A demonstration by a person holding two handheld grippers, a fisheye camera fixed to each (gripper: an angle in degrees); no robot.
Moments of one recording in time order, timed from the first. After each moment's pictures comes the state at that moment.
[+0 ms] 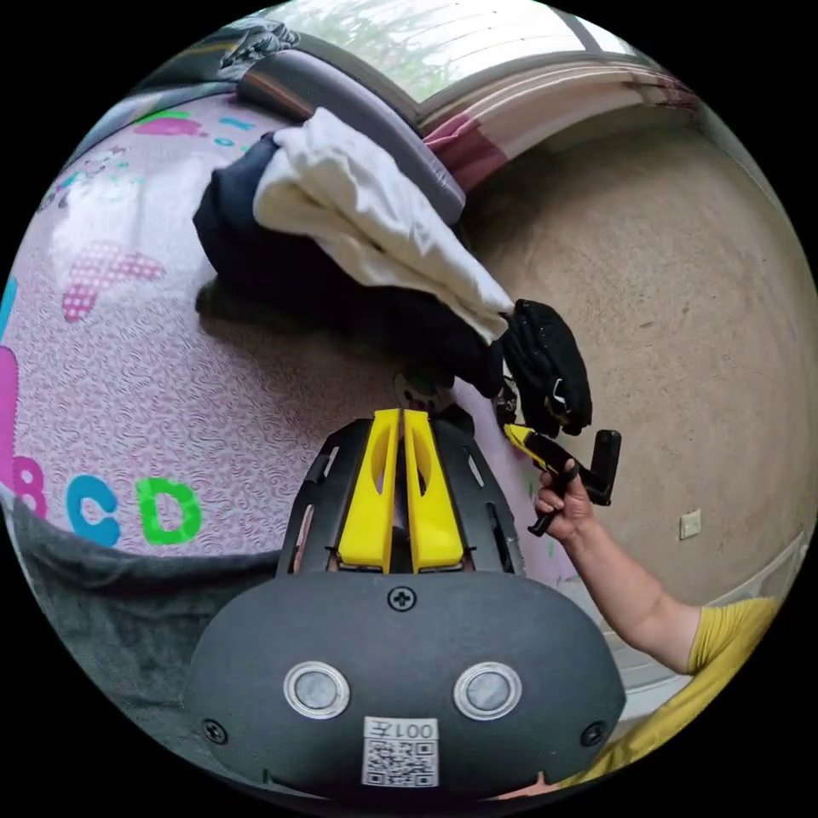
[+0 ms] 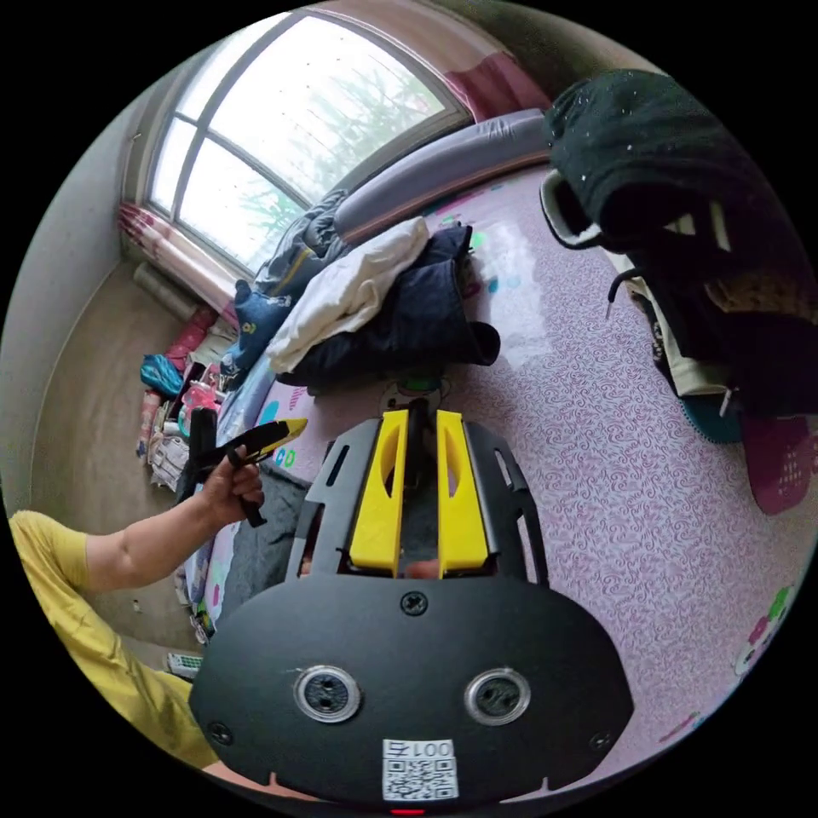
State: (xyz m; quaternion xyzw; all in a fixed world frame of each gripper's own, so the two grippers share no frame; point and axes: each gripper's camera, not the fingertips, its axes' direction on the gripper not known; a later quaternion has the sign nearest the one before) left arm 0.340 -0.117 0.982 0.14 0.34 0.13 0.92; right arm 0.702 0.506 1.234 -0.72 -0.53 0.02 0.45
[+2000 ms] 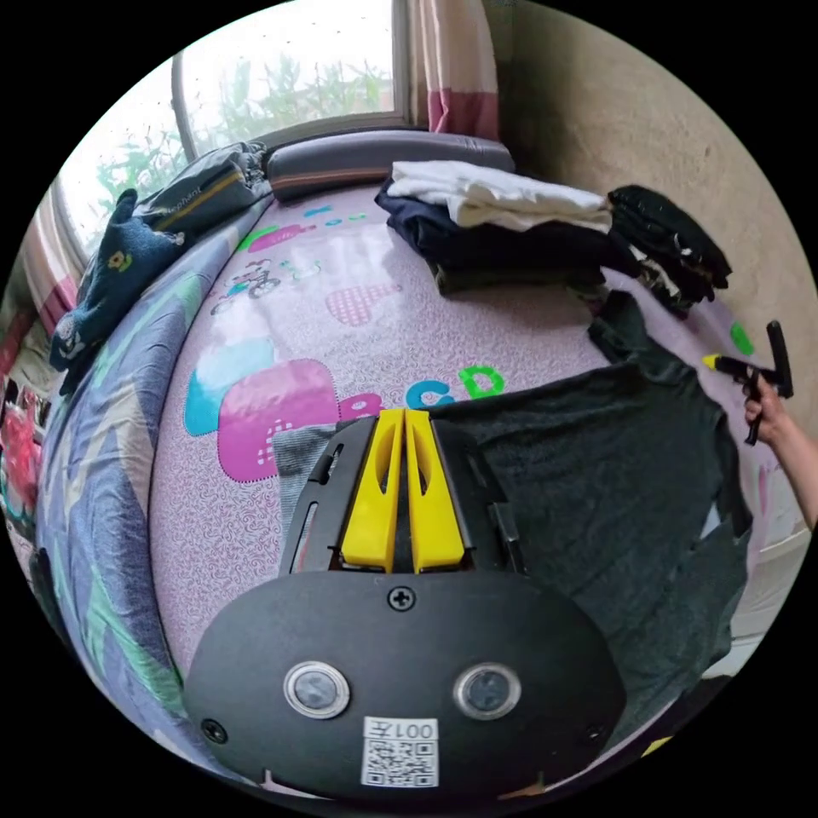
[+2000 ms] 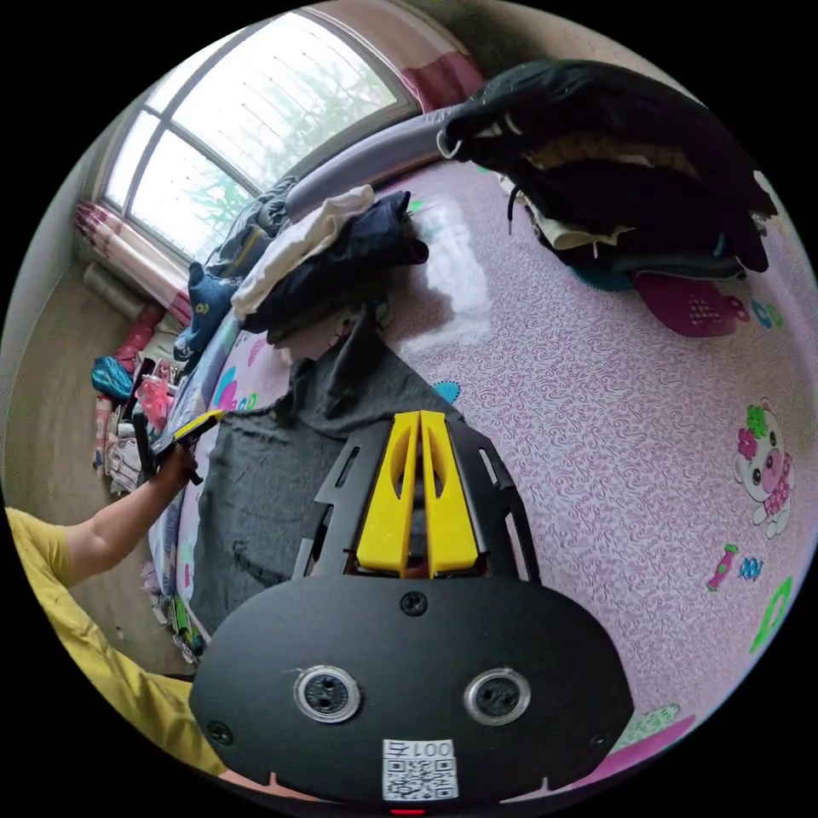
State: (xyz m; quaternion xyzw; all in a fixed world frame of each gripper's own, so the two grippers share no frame) left arm 0.215 0.034 0.987 0.21 -0.03 0.25 0.94; right arm 0.822 0.469 1.226 -0.75 -0.46 -0.04 0.48
